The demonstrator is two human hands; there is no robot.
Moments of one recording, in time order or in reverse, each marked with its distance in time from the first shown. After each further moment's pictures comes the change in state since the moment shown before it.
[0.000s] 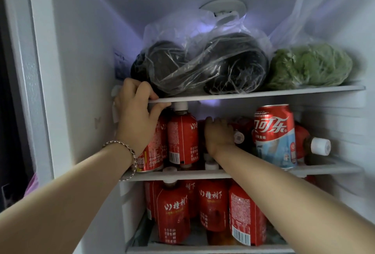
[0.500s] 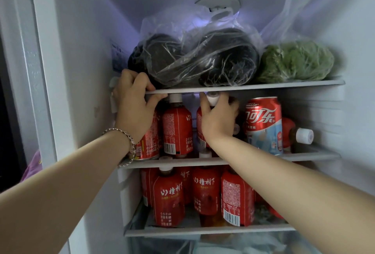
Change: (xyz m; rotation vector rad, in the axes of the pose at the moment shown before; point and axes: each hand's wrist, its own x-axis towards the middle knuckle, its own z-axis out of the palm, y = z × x) left_hand 0.002 0.008 -0.004 -0.021 -0.007 -0.042; right_hand -0.035 -0.014 -0.039 0.759 0.475 0.275
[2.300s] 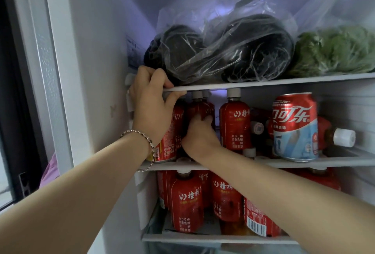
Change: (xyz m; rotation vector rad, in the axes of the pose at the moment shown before) left_hand -0.002 -0.006 0.005 -0.107 0.005 0.018; right_hand -0.038 -0.019 0.036 -0.262 -0.611 -0.072
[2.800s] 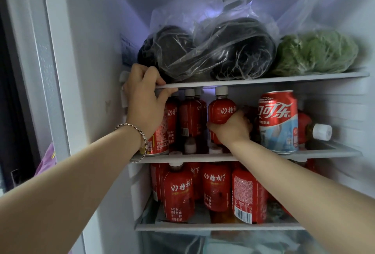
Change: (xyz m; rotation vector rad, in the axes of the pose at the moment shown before) left_hand -0.001 0.007 -0.004 0.049 -0.044 -0.076; right_hand 0.005 0.059 -0.034 0.235 0.252 0.309
